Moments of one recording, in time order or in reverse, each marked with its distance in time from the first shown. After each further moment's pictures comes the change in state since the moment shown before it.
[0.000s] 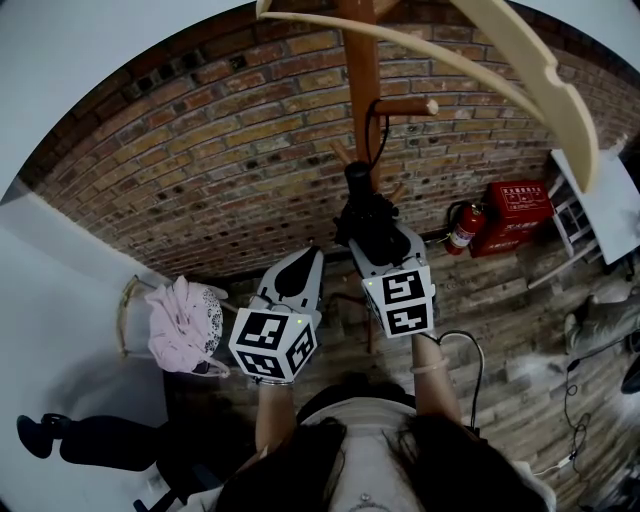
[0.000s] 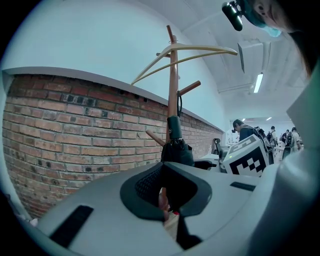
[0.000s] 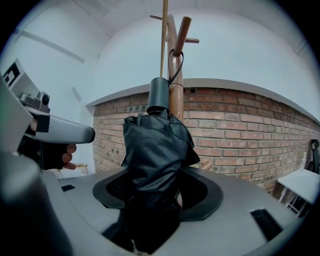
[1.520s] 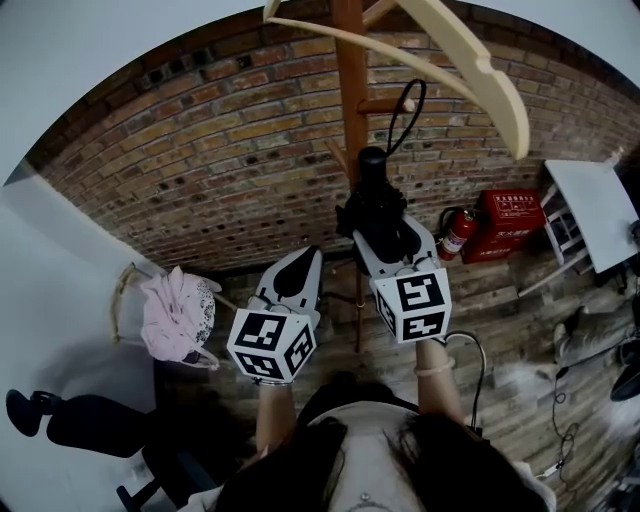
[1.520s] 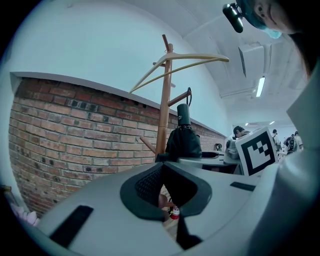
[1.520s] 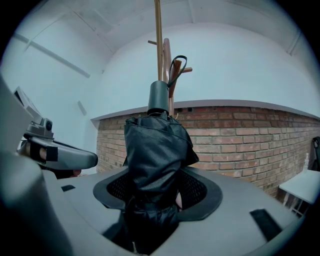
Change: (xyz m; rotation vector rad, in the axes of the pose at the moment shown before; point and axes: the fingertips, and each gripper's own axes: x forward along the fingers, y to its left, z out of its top) left arm -0.024 -0.037 0.014 -0.030 -0.050 0.032; right arm -0.063 -0.014 0.046 -0.002 -0.135 0.020
